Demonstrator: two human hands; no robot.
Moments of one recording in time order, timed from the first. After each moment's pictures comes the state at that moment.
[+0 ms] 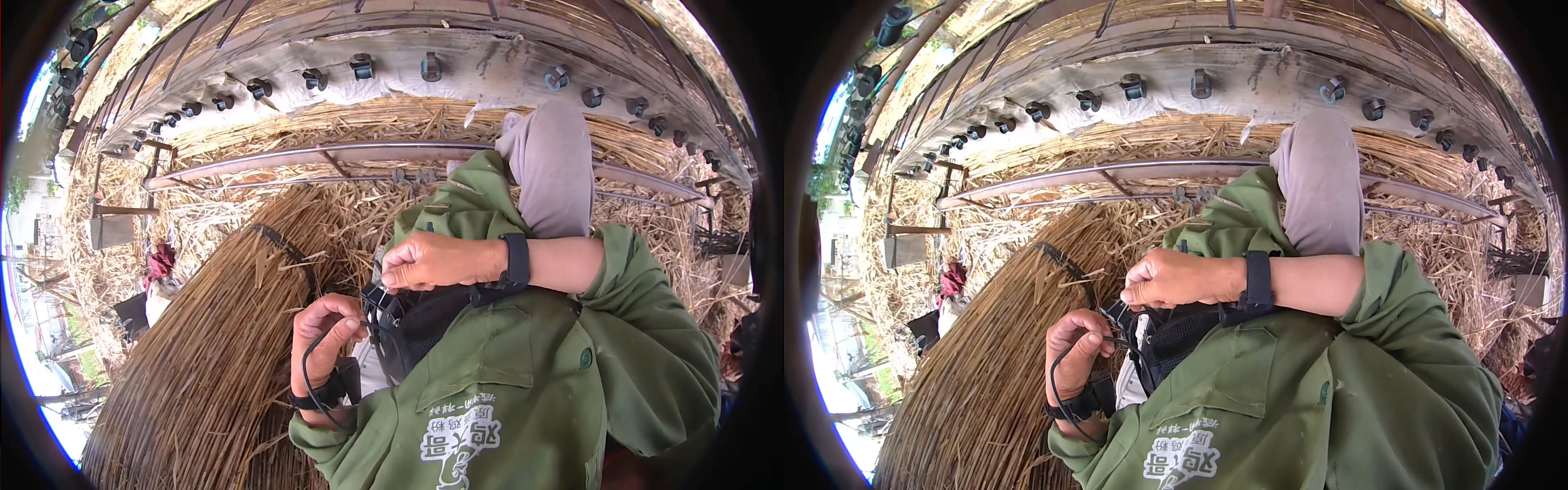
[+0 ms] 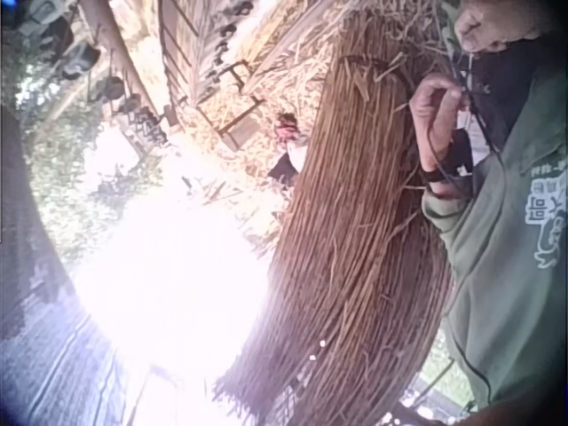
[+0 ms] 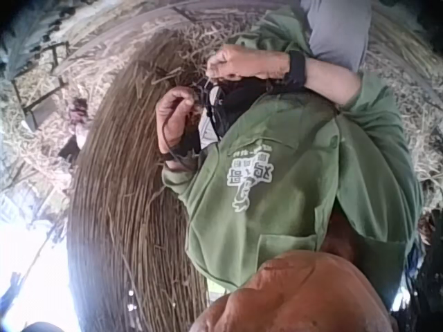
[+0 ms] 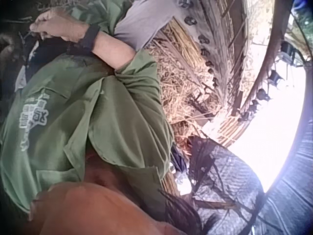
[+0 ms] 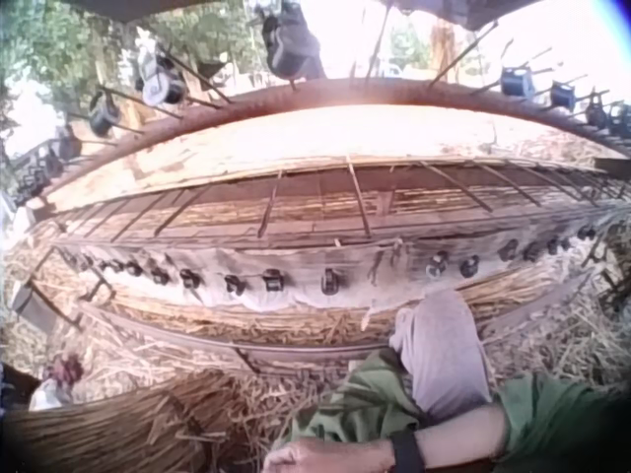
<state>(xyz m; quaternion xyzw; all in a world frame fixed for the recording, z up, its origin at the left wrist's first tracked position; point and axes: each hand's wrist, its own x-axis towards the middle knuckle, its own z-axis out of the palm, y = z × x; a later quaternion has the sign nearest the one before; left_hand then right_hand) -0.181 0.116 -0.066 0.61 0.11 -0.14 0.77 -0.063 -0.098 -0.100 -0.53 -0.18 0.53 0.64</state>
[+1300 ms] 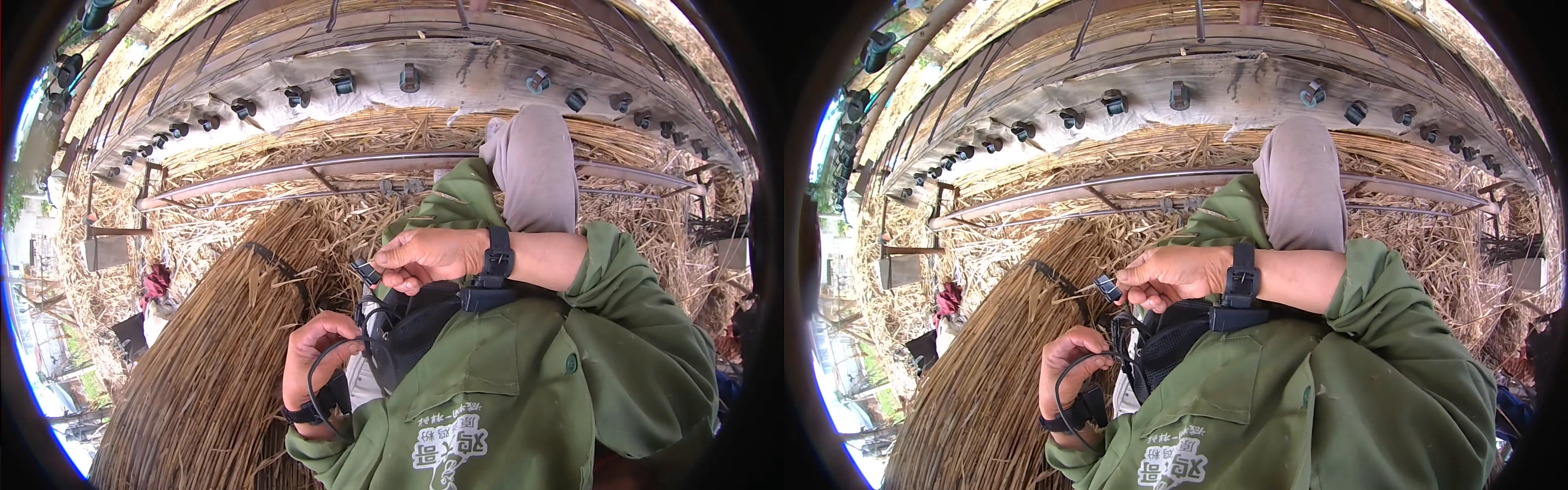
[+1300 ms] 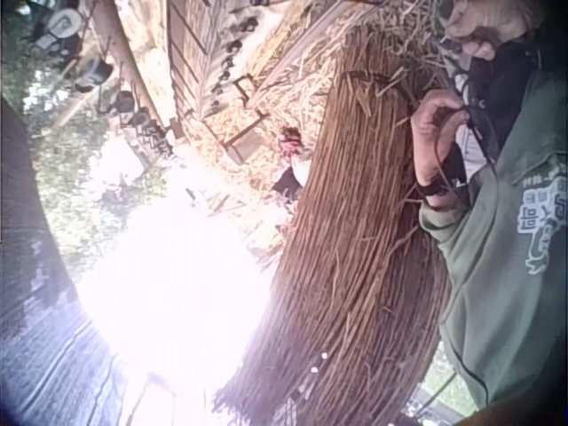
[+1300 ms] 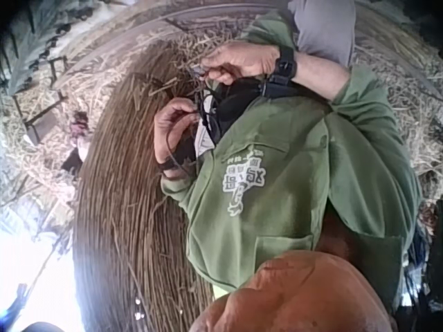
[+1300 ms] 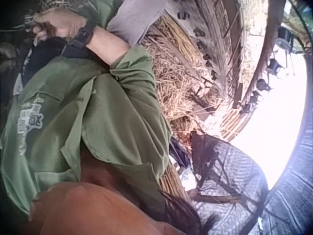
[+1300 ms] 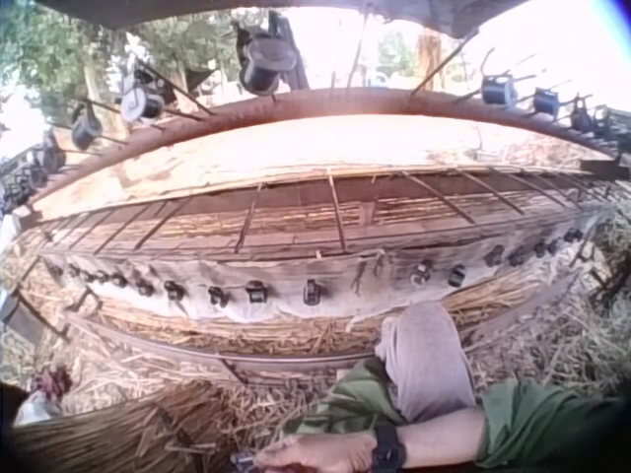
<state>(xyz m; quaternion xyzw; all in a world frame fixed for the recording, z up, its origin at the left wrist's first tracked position) -0.174 0.114 -0.058 0.66 0.05 -0.19 0.73 -0.042 -0.109 -0.121 -0.28 0.01 0.65 0.70</state>
